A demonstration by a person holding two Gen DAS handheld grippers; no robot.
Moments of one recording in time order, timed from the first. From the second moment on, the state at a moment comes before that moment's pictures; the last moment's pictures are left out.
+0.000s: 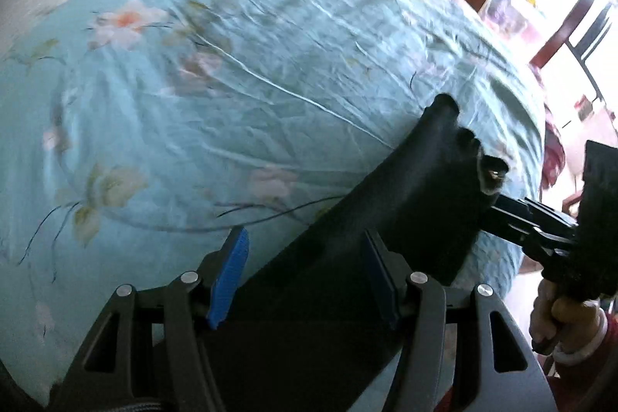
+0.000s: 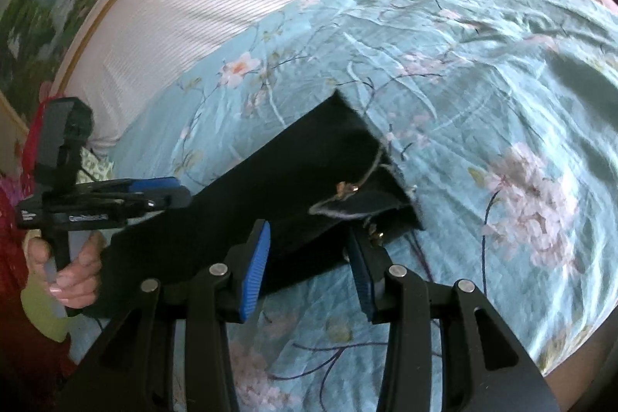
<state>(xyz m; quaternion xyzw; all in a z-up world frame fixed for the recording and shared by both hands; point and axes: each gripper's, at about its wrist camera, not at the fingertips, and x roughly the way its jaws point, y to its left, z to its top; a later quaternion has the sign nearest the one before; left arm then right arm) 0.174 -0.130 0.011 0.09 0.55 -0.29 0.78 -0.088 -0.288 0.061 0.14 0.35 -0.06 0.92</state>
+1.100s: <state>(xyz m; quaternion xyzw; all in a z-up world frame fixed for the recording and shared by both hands) 0.210 -0.233 -0.012 0.13 0.58 -0.38 0.71 -0.095 -0.313 0.047 0.19 0.34 -0.04 0.92</state>
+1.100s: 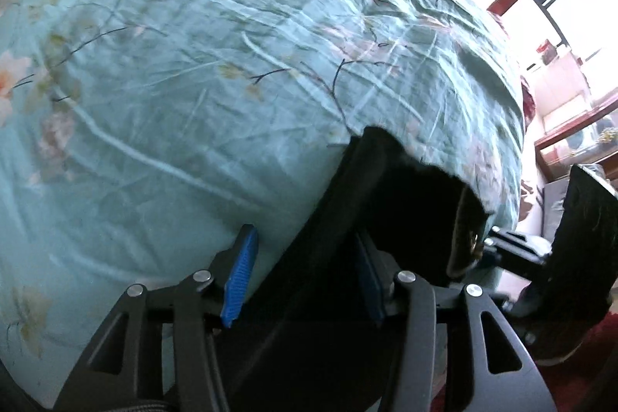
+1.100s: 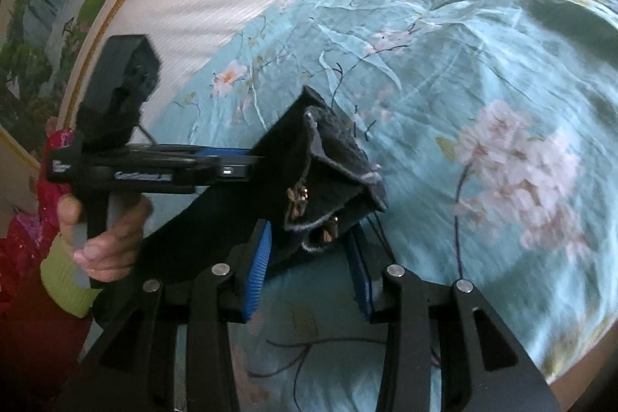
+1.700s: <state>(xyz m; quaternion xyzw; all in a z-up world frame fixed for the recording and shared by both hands) 0.183 -0.222 0.029 0.07 0.52 -0.42 0.74 -0.098 -0.293 0.065 0.15 0.31 0.03 0.94</state>
